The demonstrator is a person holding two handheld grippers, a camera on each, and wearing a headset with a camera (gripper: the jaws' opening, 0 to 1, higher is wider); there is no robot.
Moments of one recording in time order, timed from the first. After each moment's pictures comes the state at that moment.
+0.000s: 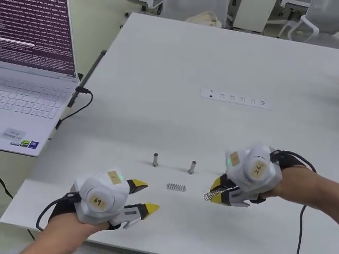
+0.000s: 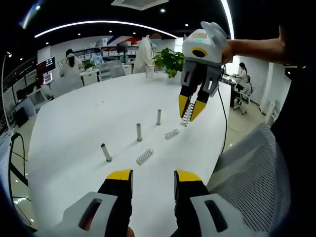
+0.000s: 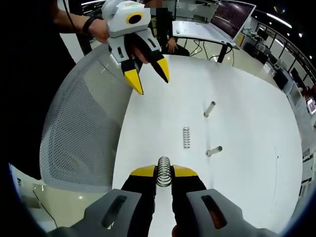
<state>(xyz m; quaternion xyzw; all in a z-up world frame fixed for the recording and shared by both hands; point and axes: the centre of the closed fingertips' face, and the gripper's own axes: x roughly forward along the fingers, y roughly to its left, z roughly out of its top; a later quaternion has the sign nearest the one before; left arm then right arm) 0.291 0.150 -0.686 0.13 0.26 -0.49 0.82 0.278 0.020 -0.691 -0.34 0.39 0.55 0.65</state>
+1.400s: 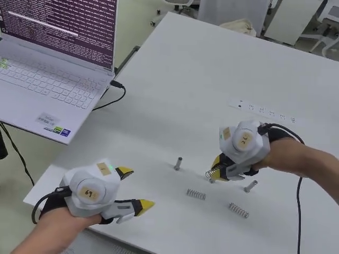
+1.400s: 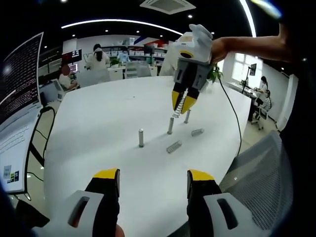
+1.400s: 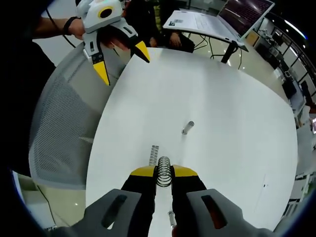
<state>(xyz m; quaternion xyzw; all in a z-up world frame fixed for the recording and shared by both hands) 0.310 0.218 -0.688 0.09 0.27 -0.40 0.87 0.363 0.071 -0.695 -0.40 0.40 0.56 0.60</state>
